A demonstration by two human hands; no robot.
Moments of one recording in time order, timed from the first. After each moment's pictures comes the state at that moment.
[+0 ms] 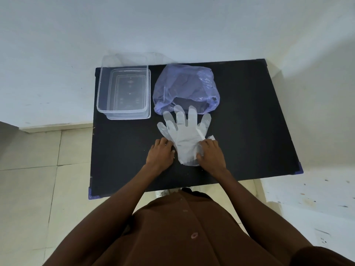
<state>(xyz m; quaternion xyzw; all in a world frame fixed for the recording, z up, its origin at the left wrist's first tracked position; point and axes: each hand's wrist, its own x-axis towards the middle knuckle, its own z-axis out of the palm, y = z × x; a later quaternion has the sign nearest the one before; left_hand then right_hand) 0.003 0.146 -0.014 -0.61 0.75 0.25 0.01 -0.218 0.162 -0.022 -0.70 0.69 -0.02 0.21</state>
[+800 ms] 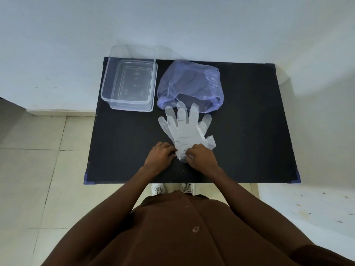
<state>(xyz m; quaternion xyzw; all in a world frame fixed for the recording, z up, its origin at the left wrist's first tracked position) -0.002 0.173 -0.027 -0.59 0.76 0.27 -0.04 -0.203 0.163 -0.016 -0.79 0.57 0.03 0.21</state>
